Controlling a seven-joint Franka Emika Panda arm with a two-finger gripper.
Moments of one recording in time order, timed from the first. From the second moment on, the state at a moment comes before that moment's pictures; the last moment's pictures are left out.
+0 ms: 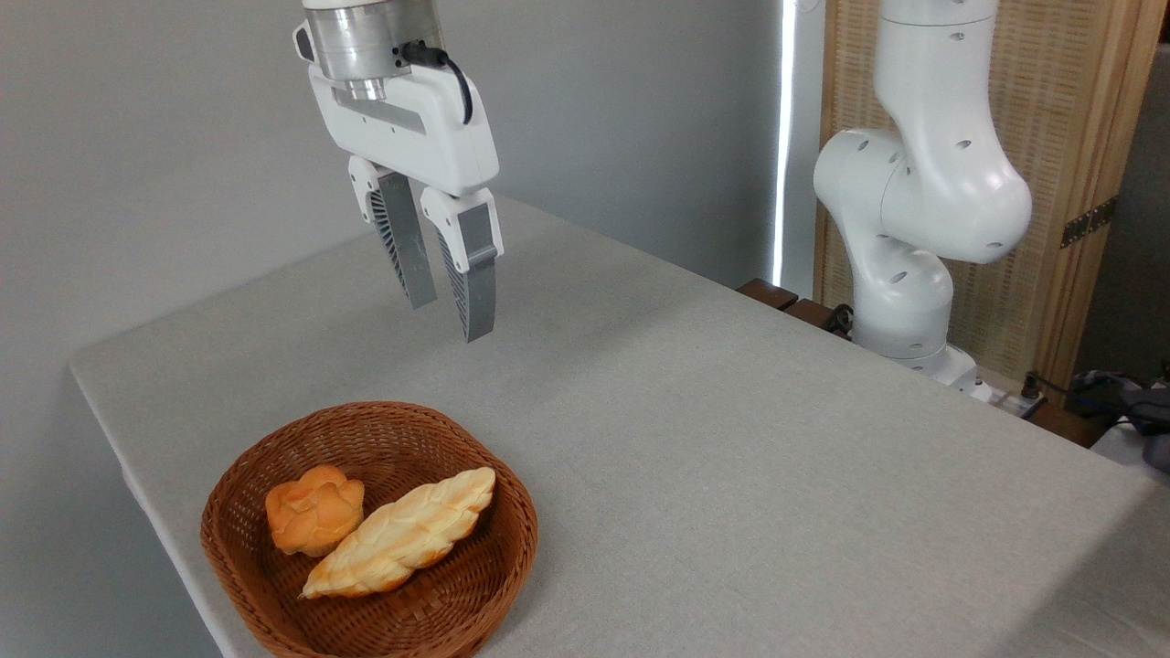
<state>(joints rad) -0.09 -0.02 -0.08 -1.65 0.03 1.65 0.60</state>
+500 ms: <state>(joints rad) -0.07 -0.05 -0.08 -1.64 0.04 1.65 0.60</state>
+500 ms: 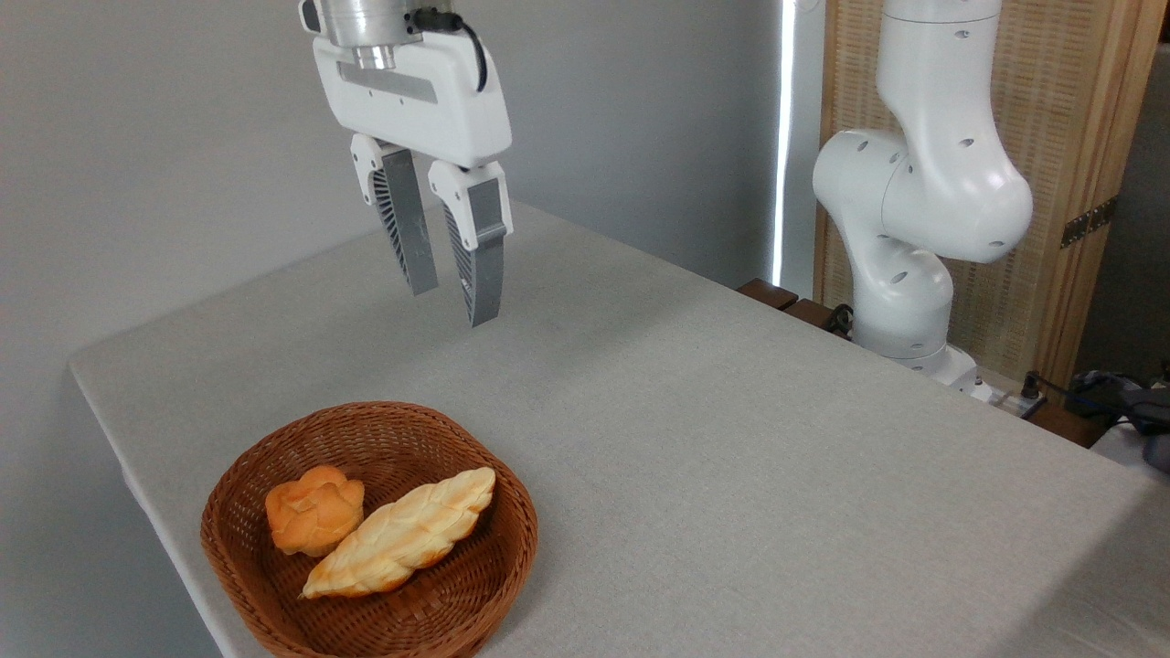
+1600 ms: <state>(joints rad) -0.06 -0.06 -0.04 -1.66 0.04 1.65 0.60</state>
